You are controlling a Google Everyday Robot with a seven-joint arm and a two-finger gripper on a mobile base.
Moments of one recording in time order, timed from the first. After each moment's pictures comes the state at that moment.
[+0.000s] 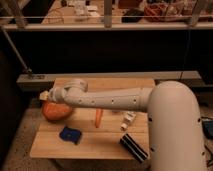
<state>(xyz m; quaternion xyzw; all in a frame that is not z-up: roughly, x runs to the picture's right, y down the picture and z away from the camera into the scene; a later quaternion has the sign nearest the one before) -0.309 0.029 0.781 0.25 -0.34 -0.60 0.68</state>
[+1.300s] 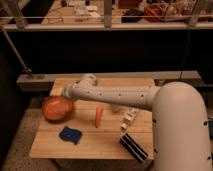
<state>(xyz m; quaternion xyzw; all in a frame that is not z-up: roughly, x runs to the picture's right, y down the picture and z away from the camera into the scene) -0.228 0.036 0.829 0.12 -0.32 -0.56 0.75</state>
